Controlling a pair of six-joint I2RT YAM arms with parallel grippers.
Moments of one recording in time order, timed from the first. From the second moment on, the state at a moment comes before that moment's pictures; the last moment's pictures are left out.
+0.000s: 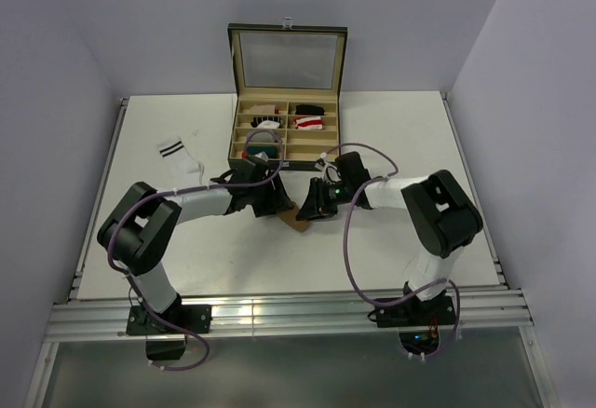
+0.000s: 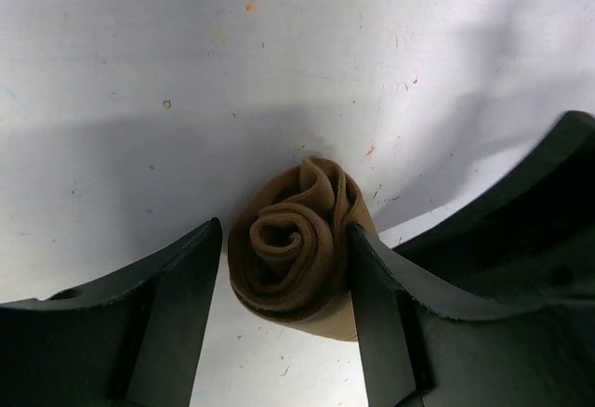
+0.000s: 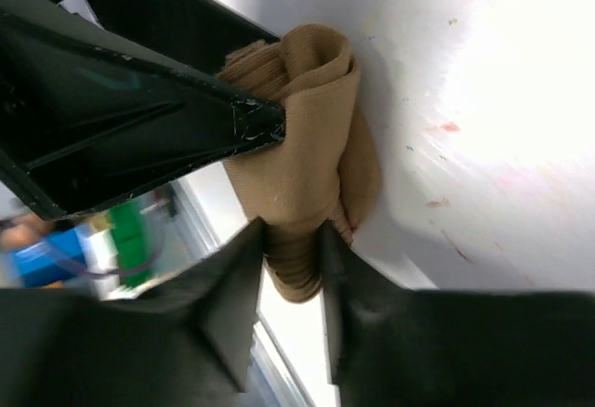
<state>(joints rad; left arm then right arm) -0.63 1.73 0.90 -0.04 0.14 -0.88 0.44 1.80 0.80 0.11 -0.83 0.60</state>
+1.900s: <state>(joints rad) -0.56 1.78 1.04 -0.22 0.13 -0.81 0.99 1.76 0.94 -0.04 0.37 0.18</state>
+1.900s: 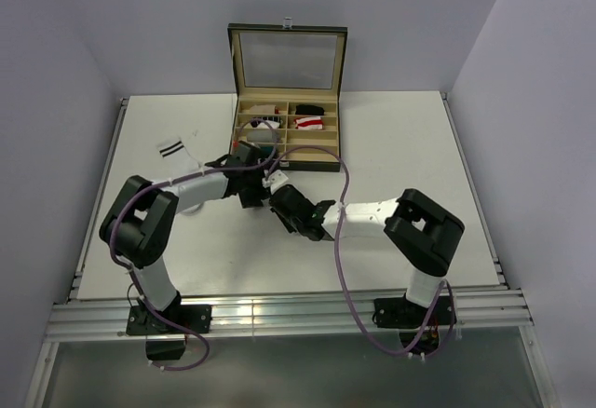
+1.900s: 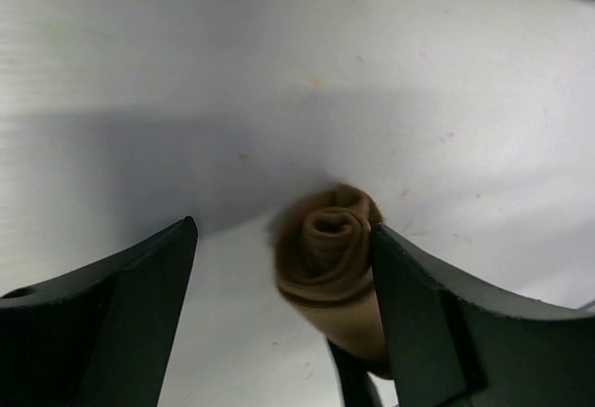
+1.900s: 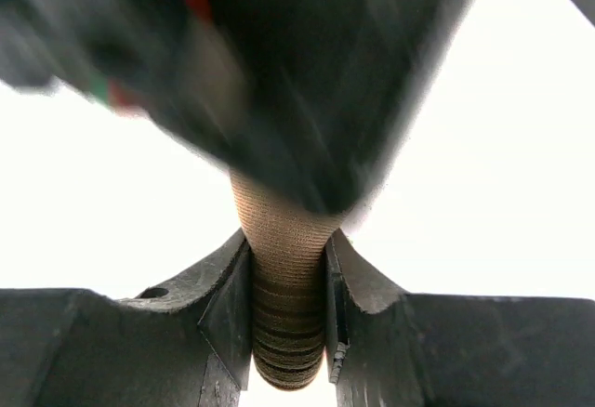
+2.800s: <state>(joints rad) -0.15 0.97 0.95 -0.29 -0.15 -0.60 0.61 1.63 1.33 -0.38 0.01 -0.28</state>
